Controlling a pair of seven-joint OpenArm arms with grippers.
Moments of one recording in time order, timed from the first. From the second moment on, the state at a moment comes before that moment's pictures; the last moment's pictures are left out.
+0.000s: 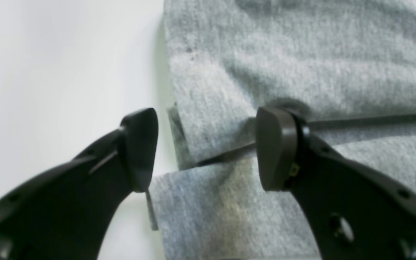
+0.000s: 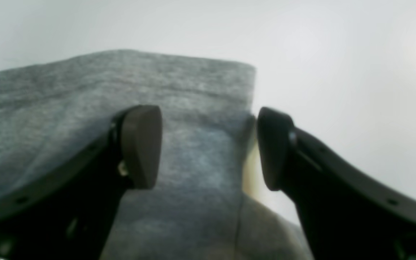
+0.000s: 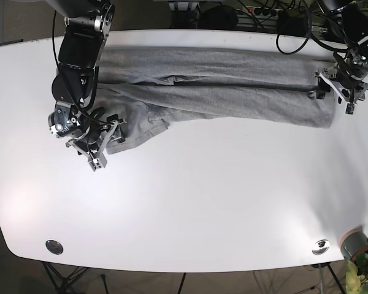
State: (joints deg) left arm 14.1 -17.5 -37.7 88.3 -12.5 -40.1 40.5; right arm 12.6 4.4 17.2 74.8 0.3 38.4 -49.0
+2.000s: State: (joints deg) left arm -1.6 -16.8 -36.6 75.9 -10.9 -40.1 34.8; right arm 8.9 2.0 17.4 83.6 0.2 38.5 -50.1
